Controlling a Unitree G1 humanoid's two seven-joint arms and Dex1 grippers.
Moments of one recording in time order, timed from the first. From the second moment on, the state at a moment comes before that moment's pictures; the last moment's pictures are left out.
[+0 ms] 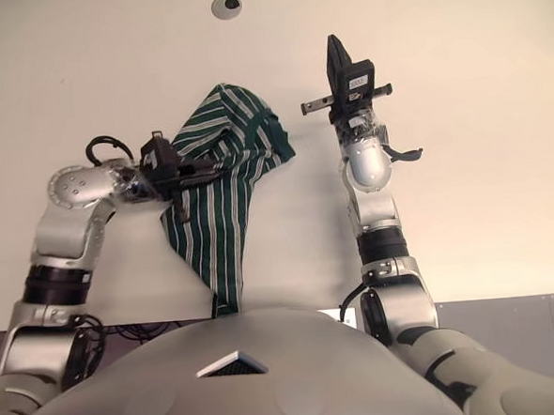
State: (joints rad) left arm -0.02 0.62 -0.15 -0.06 -0.25 0.07 -1.15; right arm -0.21 -0.05 0.04 0.39 -0.05 -0.43 0.08
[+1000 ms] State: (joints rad) left arm -0.54 0.53 -0.32 0.38 0.00 -0.08 -1.03; right arm -0.23 -0.05 0.05 0.42 -0.08 -0.43 0.07
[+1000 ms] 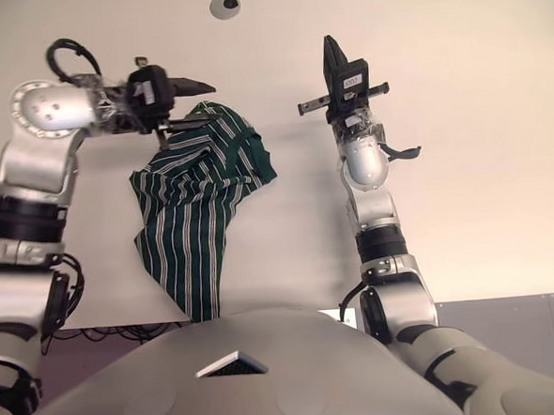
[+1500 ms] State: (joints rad) left arm -0.83 0.32 -0.40 1.11 0.20 -0.29 -0.92; right arm -0.26 -0.05 0.06 0.45 -0.08 -0.43 0.06
